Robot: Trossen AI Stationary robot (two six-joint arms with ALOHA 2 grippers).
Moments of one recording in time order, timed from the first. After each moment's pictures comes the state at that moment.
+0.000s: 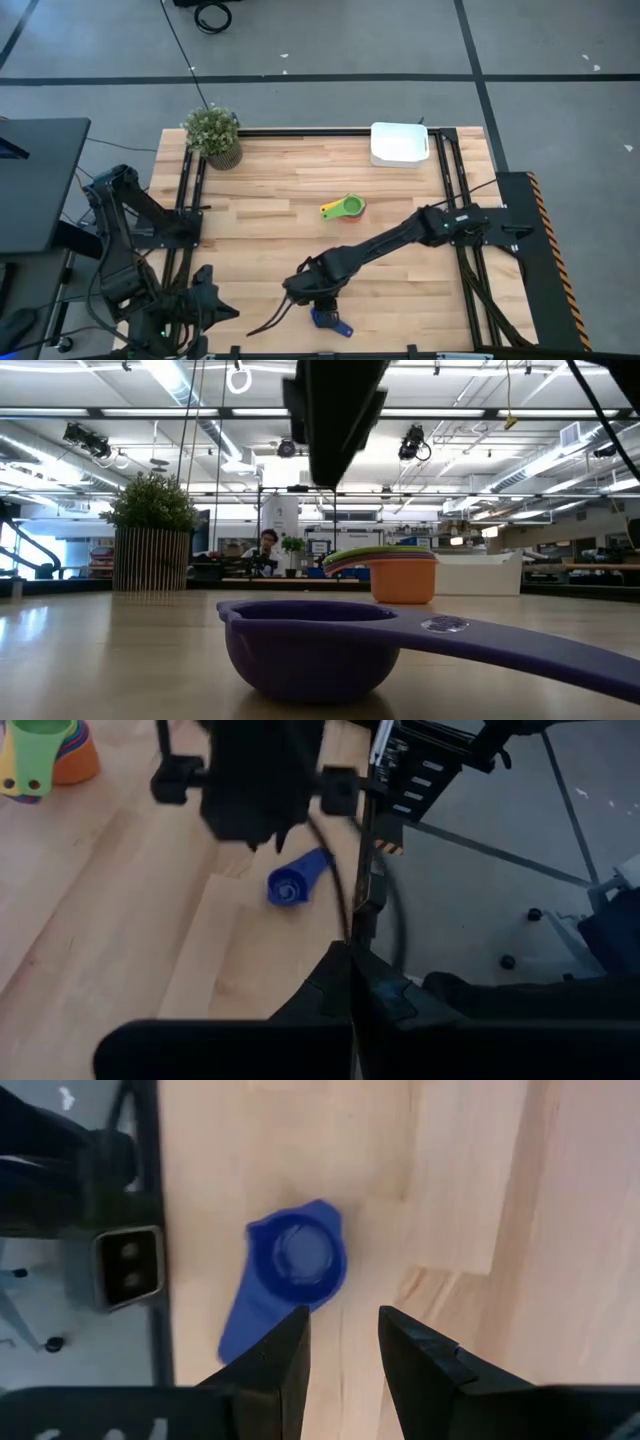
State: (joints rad) left arm -1.10 1.46 1.50 -0.96 -0.73 -1.15; right arm 0.39 2.41 2.30 -1.22 -0.23 0.38
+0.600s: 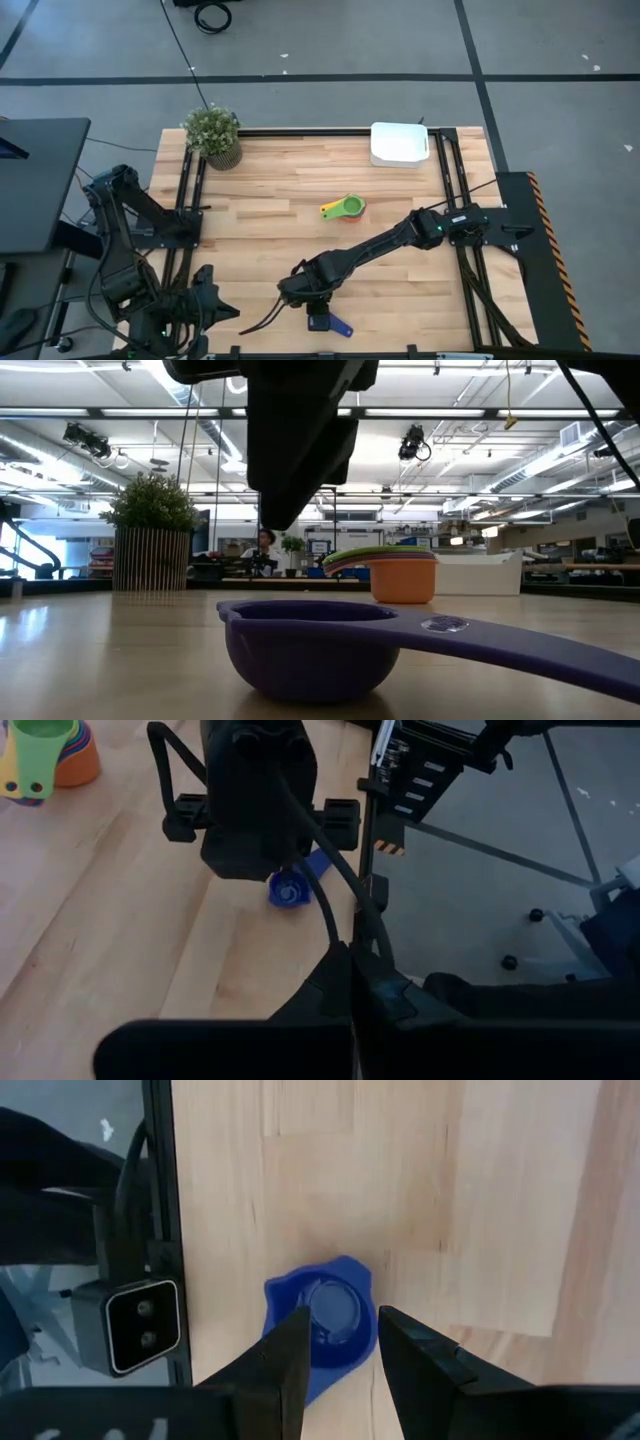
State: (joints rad) left arm -1.10 1.46 1.50 -0.96 -0.73 -1.14; right arm 0.38 2.47 2.30 -1.10 -0.28 0.43
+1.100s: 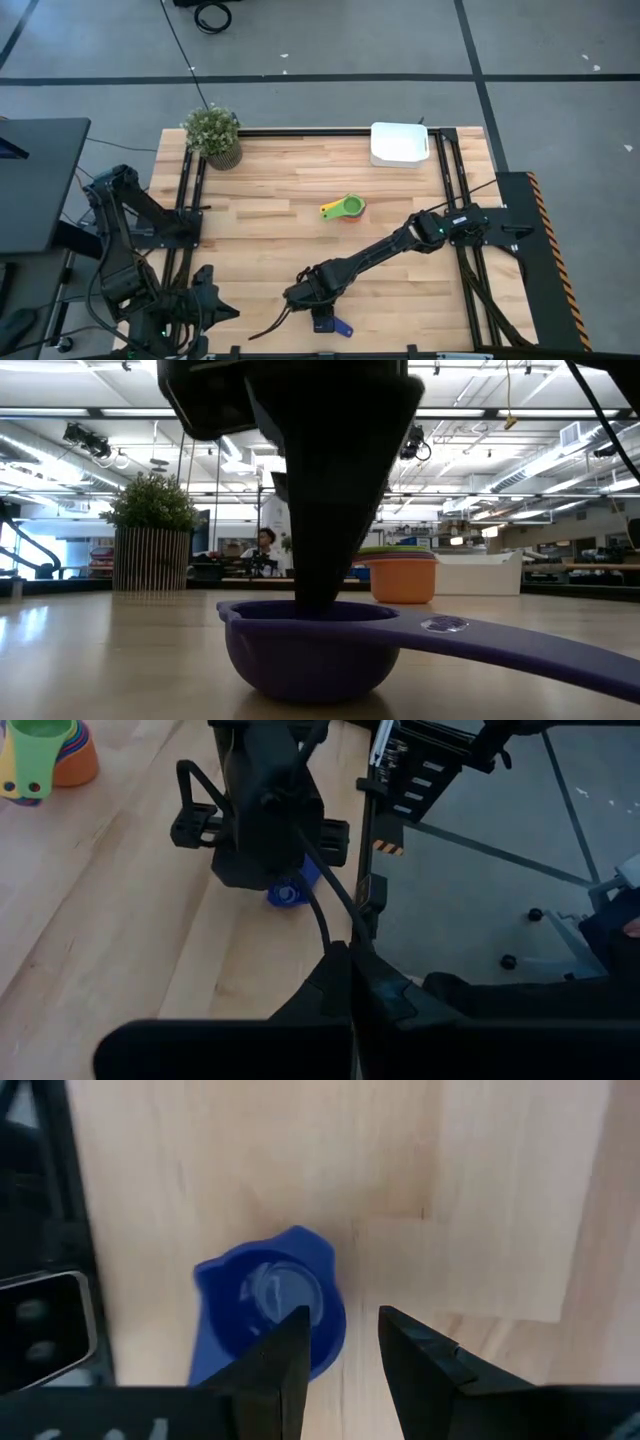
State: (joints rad) left arm -1.10 1.46 1.50 -0.95 -0.73 -1.14; right arm 0.41 2.47 2.17 -1.05 -0.20 0.44
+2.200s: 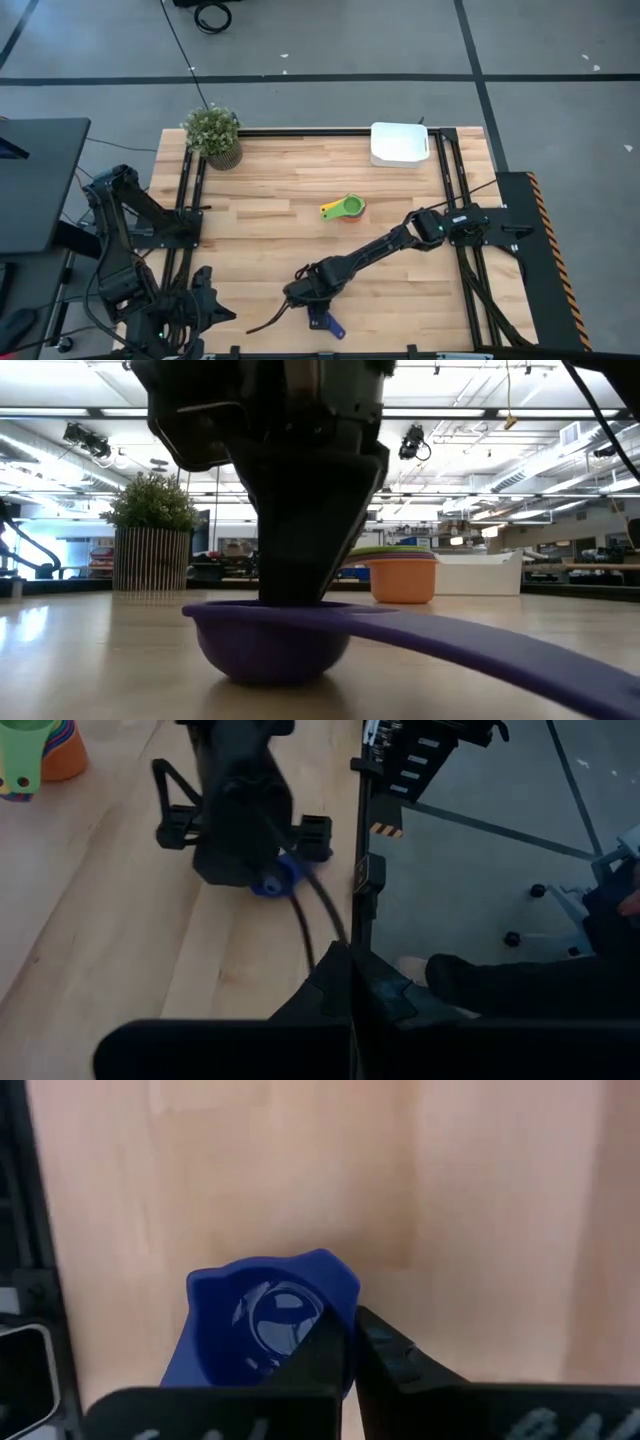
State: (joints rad) left arm -1.12 1.46 1.50 -0.97 -0.70 -1.11; right arm 0.38 2.47 2.08 -0.91 -0.15 0.45
